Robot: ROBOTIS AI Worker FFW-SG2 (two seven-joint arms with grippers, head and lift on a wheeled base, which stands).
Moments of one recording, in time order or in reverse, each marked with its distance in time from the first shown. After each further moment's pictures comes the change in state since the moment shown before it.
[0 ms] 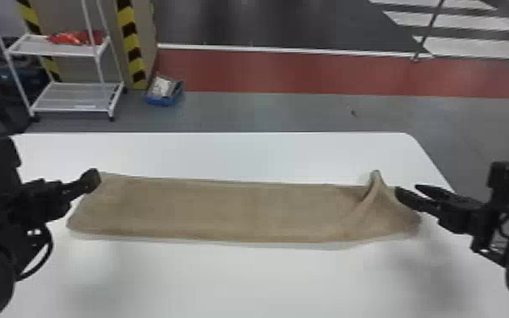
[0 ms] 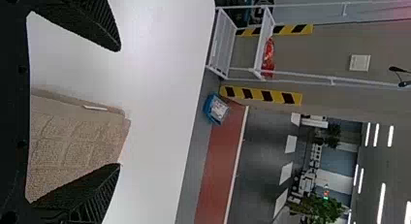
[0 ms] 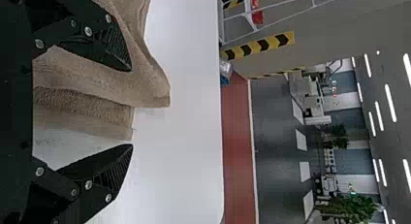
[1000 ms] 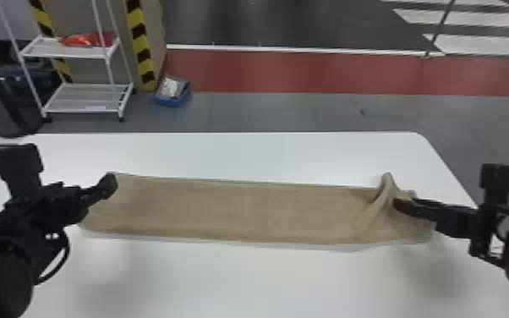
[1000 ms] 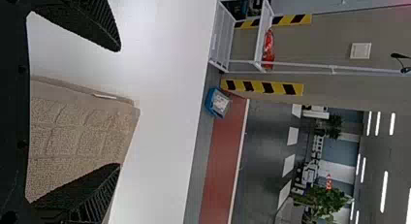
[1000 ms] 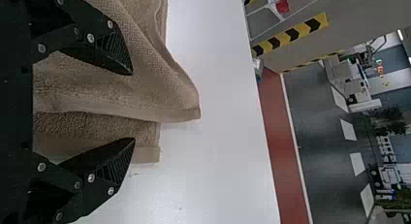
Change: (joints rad) left arm 0.028 0.014 -0.034 -0.010 -0.006 -0.016 -0.002; right arm -0.035 0.028 0.032 -0.027 0.022 0.226 -0.050
